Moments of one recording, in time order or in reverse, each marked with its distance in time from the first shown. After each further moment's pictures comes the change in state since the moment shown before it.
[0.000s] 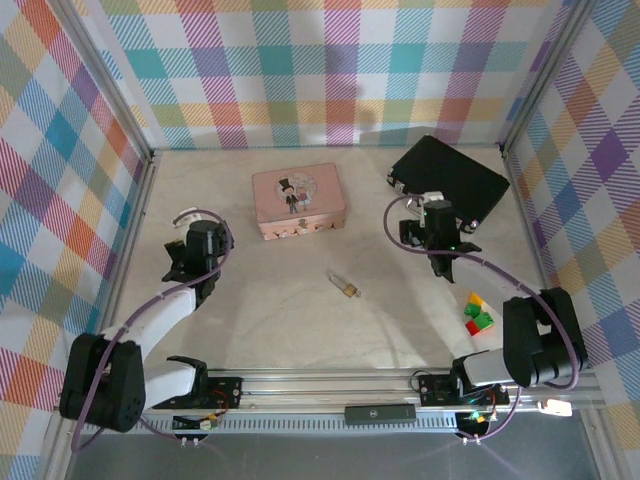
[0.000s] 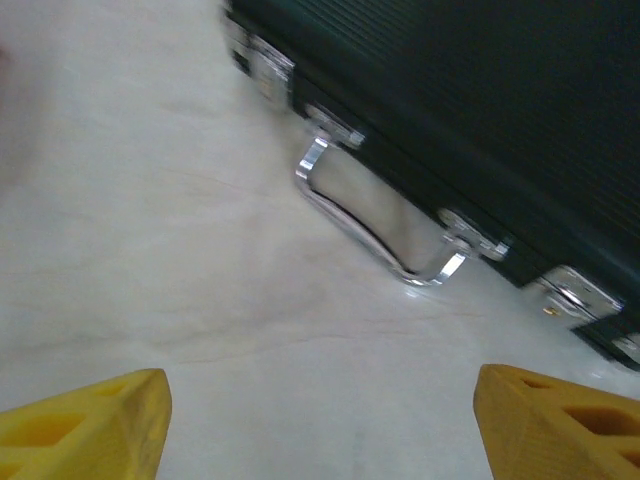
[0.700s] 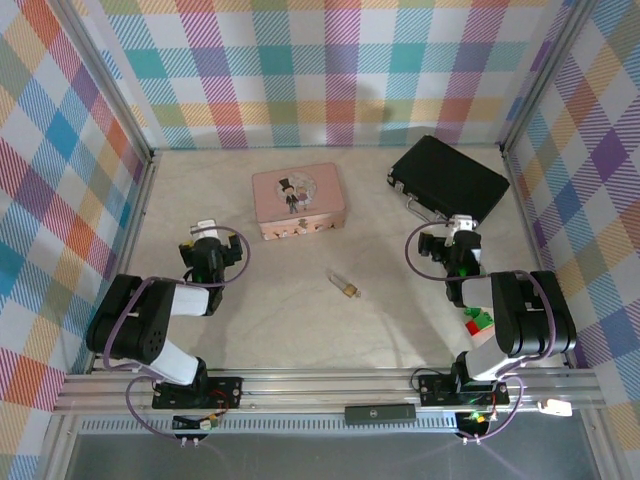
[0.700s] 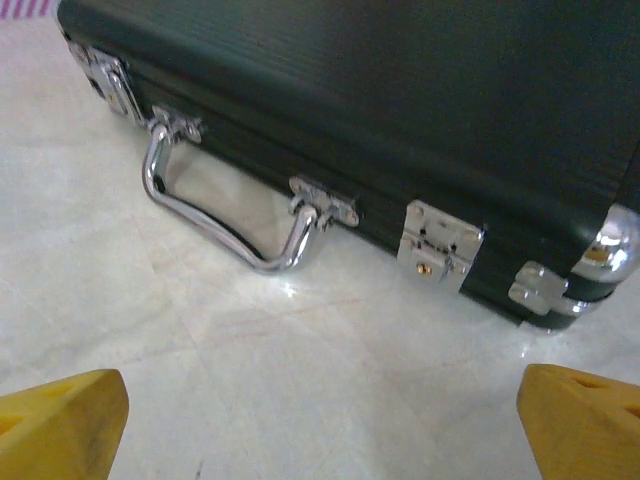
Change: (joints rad) left arm 0.055 0.348 -0.206 0.725 0.189 0.209; right arm -0.219 0.129 -0.320 0.674 -0.126 0.009
